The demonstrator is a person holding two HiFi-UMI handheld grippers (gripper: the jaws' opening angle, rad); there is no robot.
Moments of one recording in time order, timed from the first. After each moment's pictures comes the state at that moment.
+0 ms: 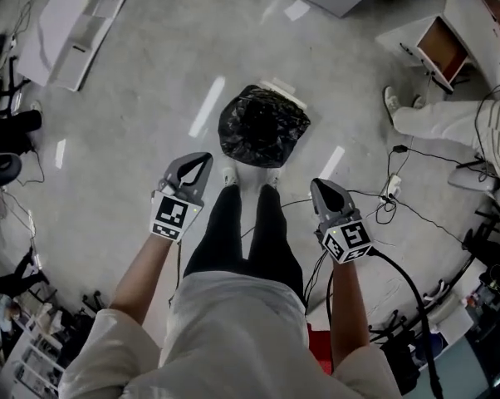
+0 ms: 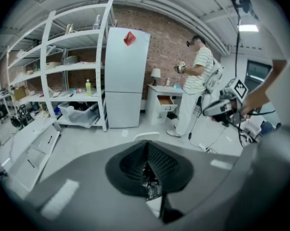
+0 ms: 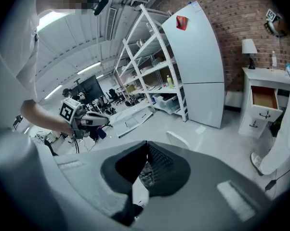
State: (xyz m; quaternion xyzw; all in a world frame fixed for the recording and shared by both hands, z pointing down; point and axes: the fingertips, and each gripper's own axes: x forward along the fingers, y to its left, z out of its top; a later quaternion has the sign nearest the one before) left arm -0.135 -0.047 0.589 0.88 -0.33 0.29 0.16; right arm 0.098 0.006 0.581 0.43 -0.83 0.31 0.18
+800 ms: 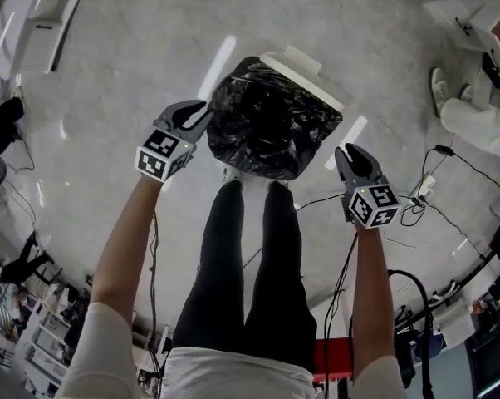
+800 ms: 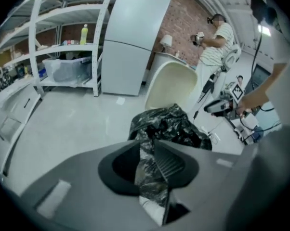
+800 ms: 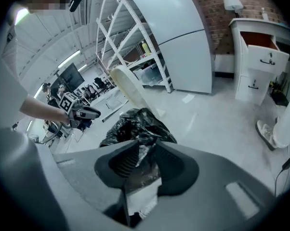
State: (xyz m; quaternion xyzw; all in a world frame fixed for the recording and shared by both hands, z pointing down) left arm -0.128 -0.129 0.962 0.85 -0.27 0.36 0.29; right arm 0.181 -0.057 0.948 0.43 -0.77 0.40 0.24
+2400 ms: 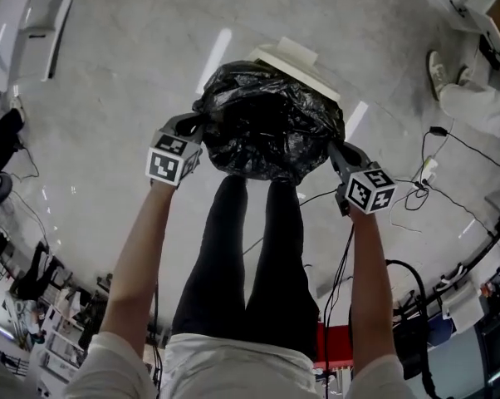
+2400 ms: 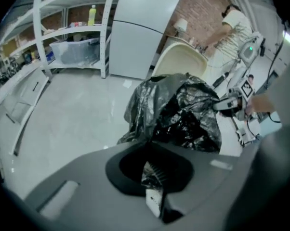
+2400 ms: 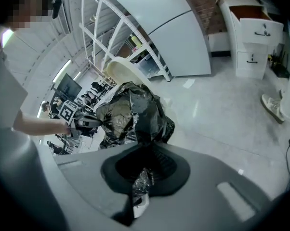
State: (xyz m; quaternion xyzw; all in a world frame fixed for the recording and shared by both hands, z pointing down) left arm -0.138 -0.093 0.977 0.77 -0.28 0.43 0.37; right arm 0.156 -0.035 0.960 0.40 -0.73 0.50 0.22
